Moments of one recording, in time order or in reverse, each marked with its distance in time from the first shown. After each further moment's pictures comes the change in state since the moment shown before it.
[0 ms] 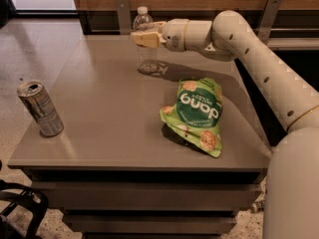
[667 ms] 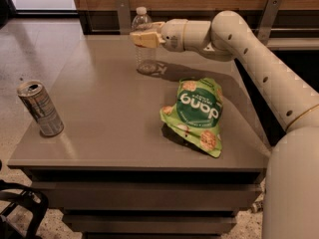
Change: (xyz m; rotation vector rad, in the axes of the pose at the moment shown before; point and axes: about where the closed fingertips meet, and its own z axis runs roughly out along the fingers) arm 0.000 0.001 0.003 -0.004 0.000 0.000
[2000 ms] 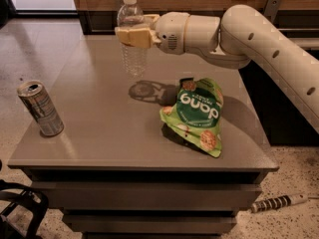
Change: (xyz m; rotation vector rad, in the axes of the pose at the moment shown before) arm -0.065 0.120 -0.033 -0.052 -0.075 -0.038
